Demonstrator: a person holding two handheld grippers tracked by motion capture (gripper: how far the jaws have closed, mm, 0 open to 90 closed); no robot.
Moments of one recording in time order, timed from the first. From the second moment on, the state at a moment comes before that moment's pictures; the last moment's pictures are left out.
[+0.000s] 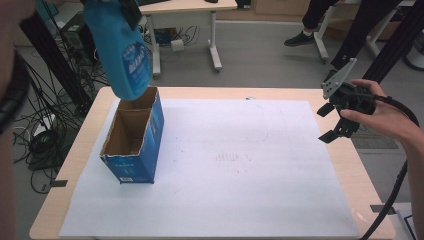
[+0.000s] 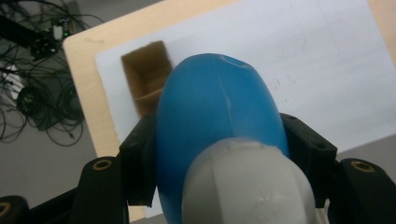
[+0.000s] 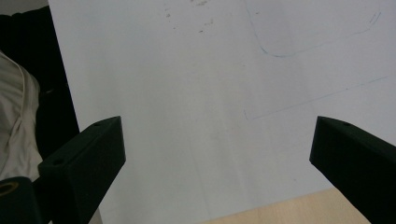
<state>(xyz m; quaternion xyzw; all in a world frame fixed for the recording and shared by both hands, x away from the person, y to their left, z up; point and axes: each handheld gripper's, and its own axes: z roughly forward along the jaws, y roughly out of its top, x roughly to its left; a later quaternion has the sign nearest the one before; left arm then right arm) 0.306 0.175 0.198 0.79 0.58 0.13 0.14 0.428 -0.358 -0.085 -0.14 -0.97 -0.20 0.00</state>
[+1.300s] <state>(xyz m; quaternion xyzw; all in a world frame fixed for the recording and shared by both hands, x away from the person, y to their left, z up) 0.349 0.250 0.091 0.67 0.72 0.11 0.16 0.427 -0.349 -0.086 -0.12 -0.97 -0.19 0.01</state>
